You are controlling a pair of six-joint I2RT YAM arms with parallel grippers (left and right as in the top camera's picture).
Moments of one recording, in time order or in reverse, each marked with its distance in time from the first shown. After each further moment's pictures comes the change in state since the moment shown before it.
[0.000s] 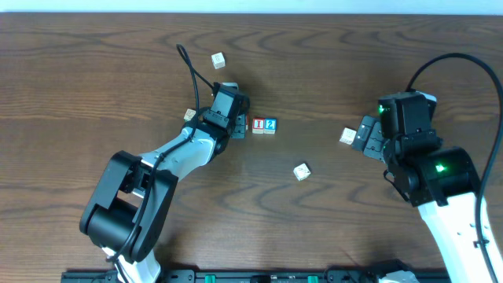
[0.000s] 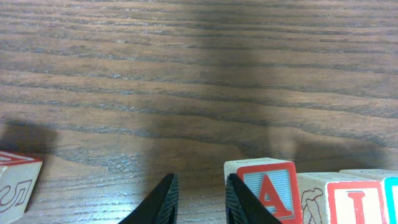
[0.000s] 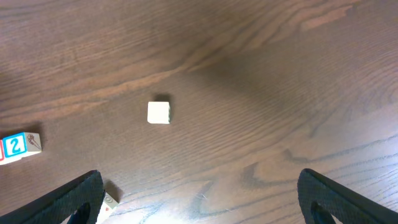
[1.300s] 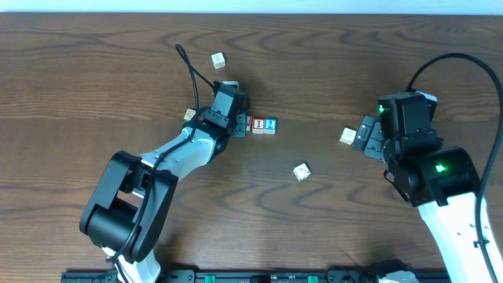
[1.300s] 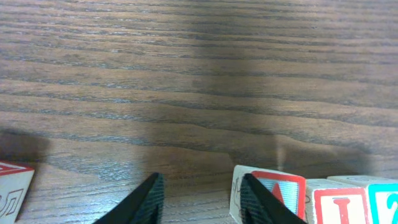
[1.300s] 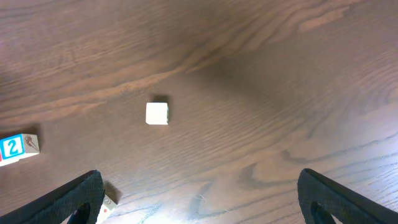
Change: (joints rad) left arm 0.000 0.000 0.000 0.020 0.016 -0.008; right arm 0.000 0.000 0.000 0.000 0.008 0.000
